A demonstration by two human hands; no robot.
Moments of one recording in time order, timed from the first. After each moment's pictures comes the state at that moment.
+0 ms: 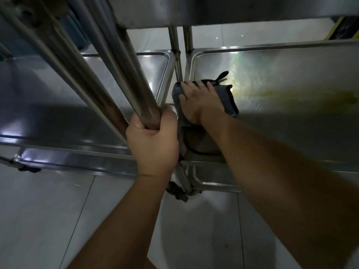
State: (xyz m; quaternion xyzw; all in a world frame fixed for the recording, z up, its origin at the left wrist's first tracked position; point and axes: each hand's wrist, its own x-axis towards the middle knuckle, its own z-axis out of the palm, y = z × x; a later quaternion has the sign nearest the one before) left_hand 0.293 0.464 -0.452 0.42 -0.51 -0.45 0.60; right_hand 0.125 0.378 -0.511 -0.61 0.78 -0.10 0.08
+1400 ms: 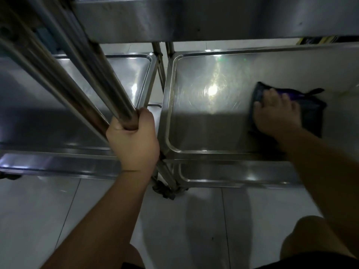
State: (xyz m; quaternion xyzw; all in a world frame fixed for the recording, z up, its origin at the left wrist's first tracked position) left_hand 0.290 0.459 -0.456 0.44 -0.50 -0.43 0.61; right_hand -0.029 0.553 -0.511 -0.36 0.93 -0.07 0.07
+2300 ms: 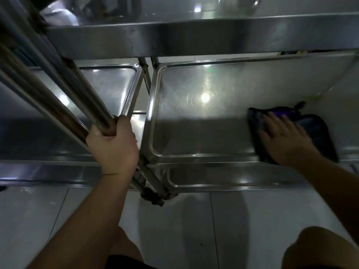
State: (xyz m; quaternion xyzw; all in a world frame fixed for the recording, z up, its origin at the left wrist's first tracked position) left_hand 0.275 0.479 -0.443 0.43 -0.49 -0.40 0.64; right_hand -0.049 0.666 -0.515 -0.44 0.89 -0.04 0.05
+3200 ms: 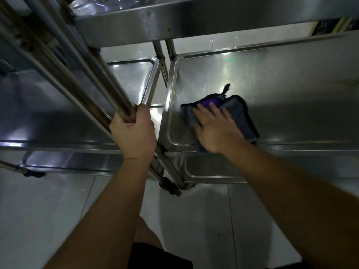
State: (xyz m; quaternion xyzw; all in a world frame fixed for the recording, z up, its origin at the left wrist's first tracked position) left_hand 0.281 0.476 -0.446 0.43 -0.49 -0.43 0.62; right_hand 0.099 0.529 -0.515 -0.59 0.79 -0.09 0.13
